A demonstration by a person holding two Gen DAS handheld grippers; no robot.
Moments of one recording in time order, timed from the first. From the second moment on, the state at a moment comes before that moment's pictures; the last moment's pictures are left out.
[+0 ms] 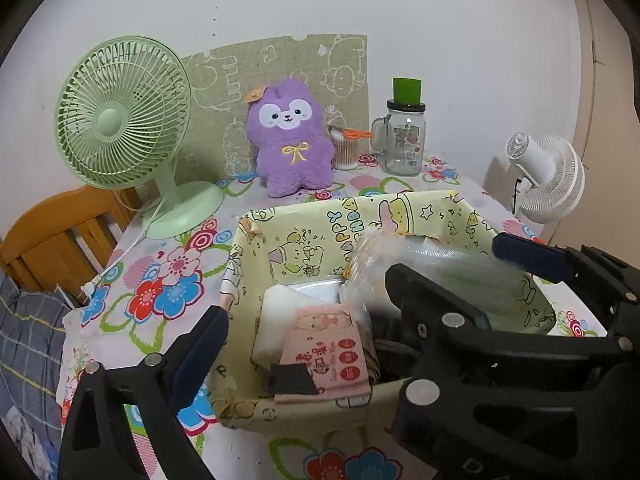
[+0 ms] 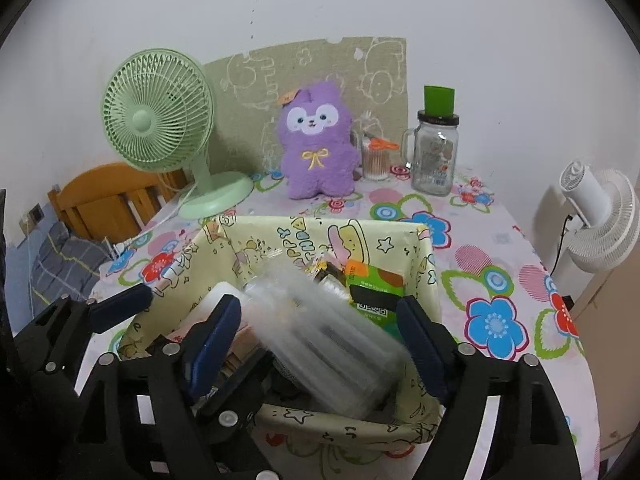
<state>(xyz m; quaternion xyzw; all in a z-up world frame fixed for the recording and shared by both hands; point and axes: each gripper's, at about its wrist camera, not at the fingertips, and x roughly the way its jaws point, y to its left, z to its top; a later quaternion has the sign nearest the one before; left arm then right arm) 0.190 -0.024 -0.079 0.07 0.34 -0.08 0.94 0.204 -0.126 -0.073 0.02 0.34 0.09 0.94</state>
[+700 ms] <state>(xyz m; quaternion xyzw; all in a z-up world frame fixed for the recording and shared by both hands) 0.159 -0.019 -0.069 0.05 0.34 -0.08 0.94 0.175 -0.133 -0.065 0.03 0.33 0.08 0.94</state>
